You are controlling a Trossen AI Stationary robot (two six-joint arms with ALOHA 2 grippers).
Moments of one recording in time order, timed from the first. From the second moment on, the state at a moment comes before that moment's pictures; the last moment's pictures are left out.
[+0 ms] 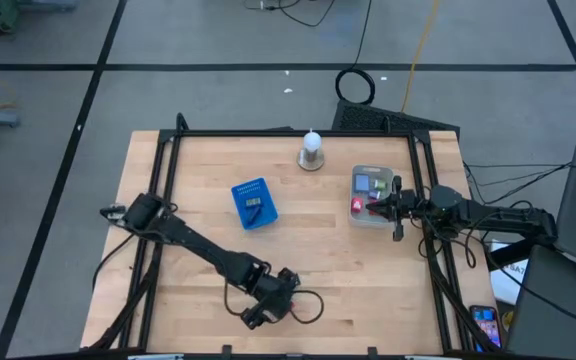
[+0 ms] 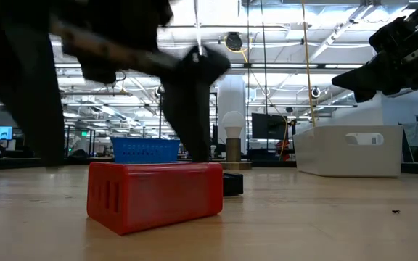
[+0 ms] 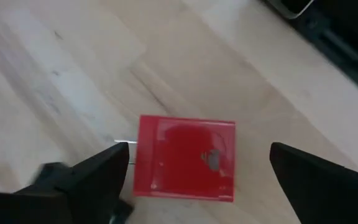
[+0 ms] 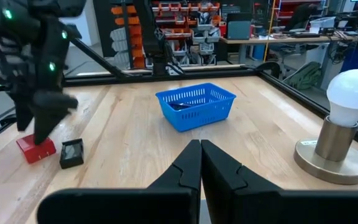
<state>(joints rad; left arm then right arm) -0.46 2.01 1.35 -0.36 0.16 0.28 -0.12 0.10 0.04 0.00 -0.06 0.04</state>
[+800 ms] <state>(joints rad) -0.41 2.06 1.35 -0.28 0.27 0.20 -0.12 0.11 0.04 0.00 -0.05 0.07</state>
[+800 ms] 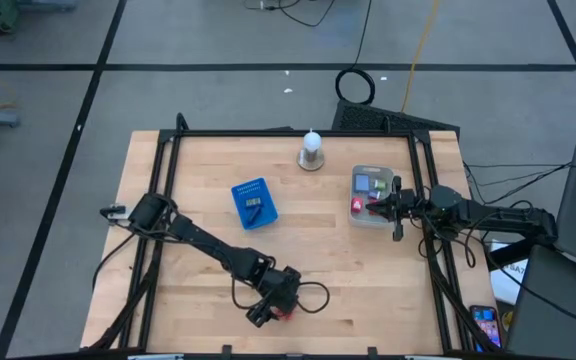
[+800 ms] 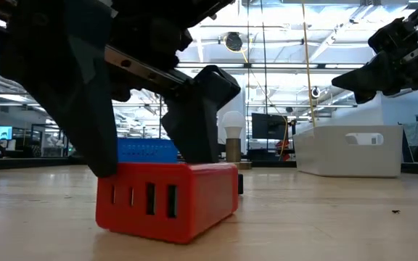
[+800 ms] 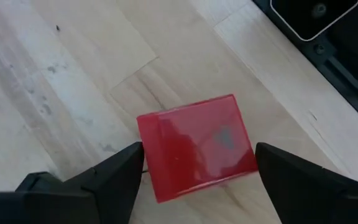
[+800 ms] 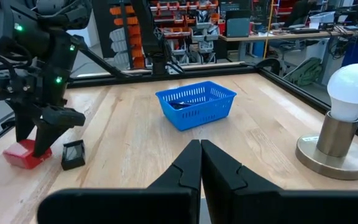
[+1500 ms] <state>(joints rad) -0.41 2.06 1.33 -0.28 0.23 0.09 -0.12 0.11 0.04 0.00 -0.05 0.09</state>
